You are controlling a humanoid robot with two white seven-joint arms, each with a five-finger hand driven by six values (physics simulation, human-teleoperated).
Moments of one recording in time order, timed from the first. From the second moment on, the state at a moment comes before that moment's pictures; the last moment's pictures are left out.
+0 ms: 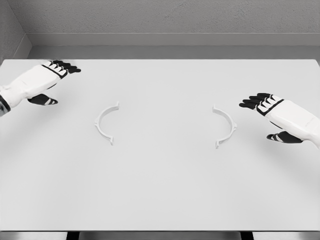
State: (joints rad) left arm -0.53 0.74 -0.44 -1.17 -0.65 -0.61 -0.11; right arm 0.01 -0.70 -0.07 -1.71 0.48 -0.61 0.42
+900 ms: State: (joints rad) left arm -0.51 0.71 -0.55 -1.26 -0.63 -0.61 -0.12; right arm -0.27 -0.49 0.06 -1.37 0.69 -0.61 0.49
